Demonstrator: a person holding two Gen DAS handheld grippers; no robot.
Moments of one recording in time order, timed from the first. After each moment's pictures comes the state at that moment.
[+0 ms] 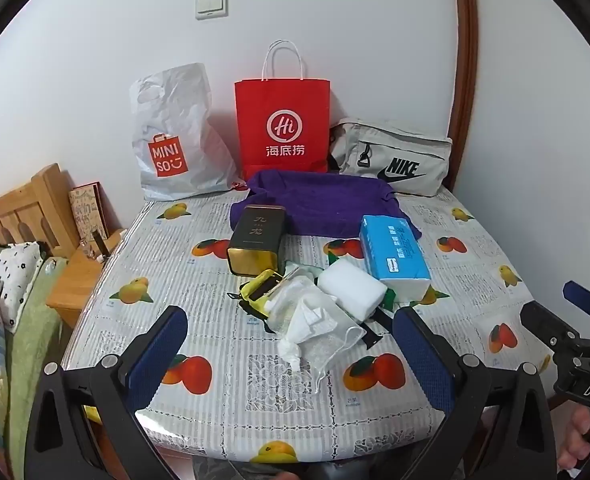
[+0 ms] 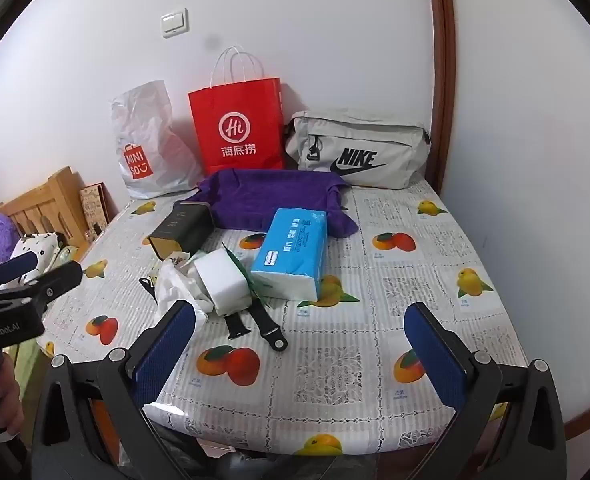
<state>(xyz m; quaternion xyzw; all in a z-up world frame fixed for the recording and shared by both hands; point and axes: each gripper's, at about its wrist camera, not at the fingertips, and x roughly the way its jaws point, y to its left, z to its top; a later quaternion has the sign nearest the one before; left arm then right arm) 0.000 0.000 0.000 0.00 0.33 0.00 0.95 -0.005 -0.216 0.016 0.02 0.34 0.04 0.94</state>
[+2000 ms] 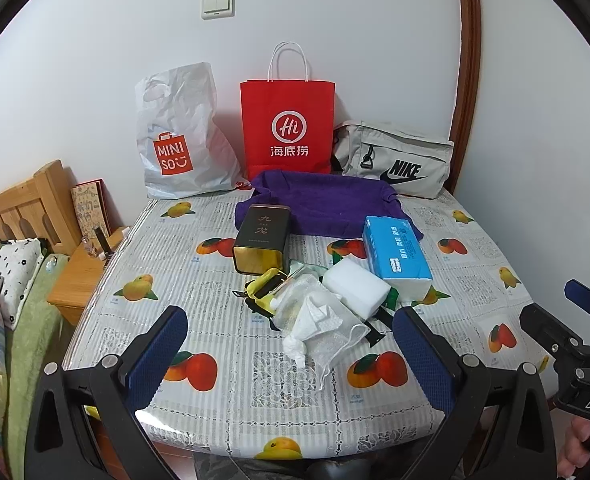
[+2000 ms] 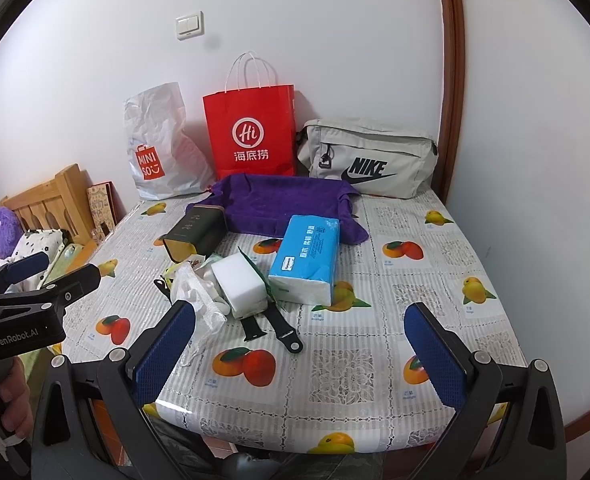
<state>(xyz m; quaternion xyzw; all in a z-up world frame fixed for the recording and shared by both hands) -0.006 0.010 0.005 -0.01 0.33 0.00 0.94 -0.012 -0.198 0.025 0.01 0.34 0.05 0.94</state>
